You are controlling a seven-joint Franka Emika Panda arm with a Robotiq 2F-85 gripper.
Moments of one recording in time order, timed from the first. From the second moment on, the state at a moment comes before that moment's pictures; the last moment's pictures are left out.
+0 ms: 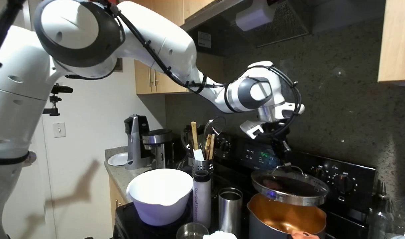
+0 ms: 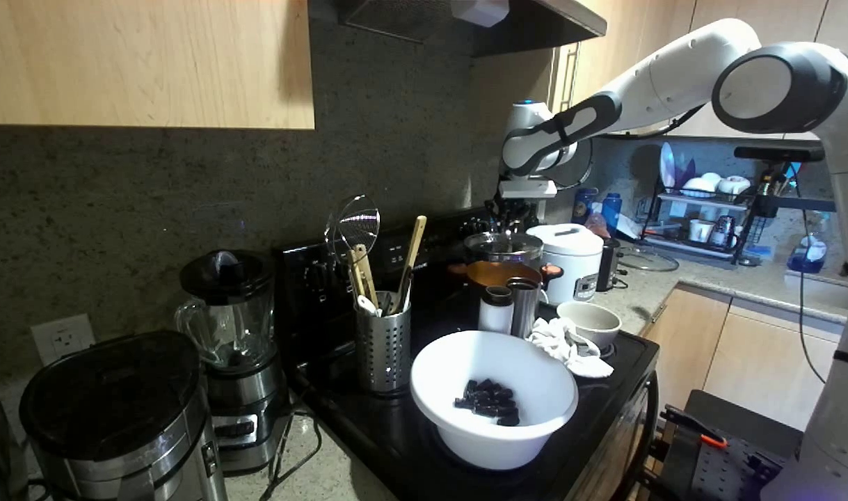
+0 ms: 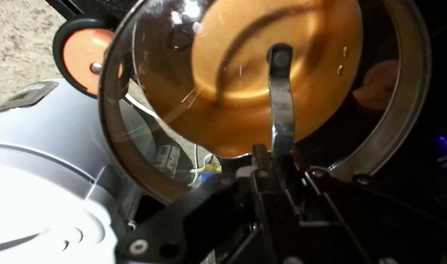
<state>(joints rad) -0.07 0.37 -0.23 -1.65 -0.09 2.29 0.47</state>
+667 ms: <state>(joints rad) -0.05 0.20 -0.11 -1.71 0.00 2.21 0.43</state>
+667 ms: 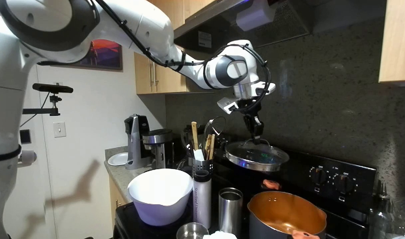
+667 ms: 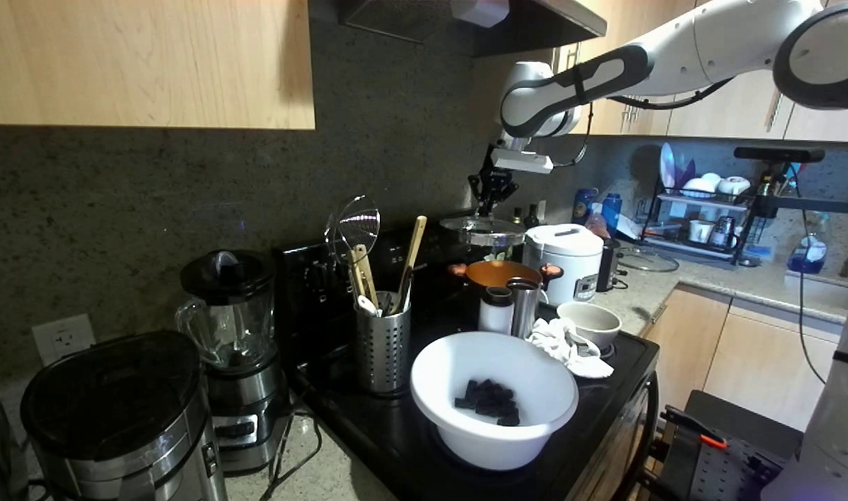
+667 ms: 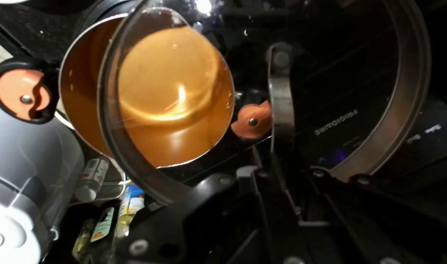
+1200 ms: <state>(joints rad) 0.01 0.12 -0.03 -1.91 0.00 2.27 0.43</state>
